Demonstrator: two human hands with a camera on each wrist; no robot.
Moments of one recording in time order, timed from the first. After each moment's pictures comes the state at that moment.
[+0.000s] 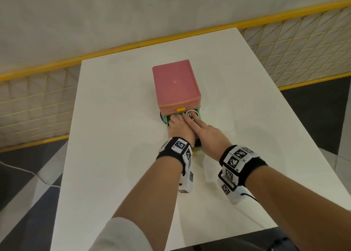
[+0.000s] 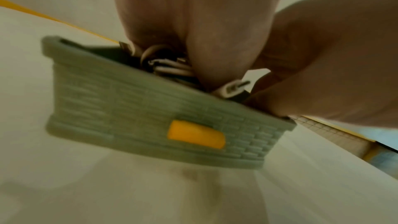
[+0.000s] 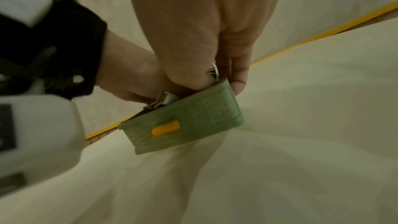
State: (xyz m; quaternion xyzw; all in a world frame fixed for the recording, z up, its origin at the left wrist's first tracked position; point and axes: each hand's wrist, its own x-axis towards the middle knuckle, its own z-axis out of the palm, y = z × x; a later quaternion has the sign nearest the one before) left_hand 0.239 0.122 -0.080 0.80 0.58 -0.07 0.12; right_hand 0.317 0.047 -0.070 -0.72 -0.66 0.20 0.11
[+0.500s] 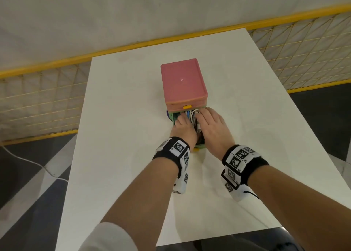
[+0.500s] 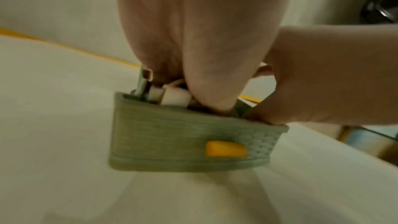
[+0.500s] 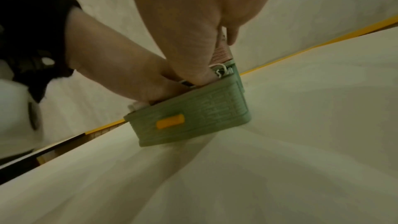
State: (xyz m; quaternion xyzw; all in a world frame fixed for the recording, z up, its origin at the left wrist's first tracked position) left_hand 0.213 0.117 -0.080 0.85 0.50 -0.09 0.11; right_hand 0.306 0.049 -0.062 -0.73 -0.67 0.00 0.10
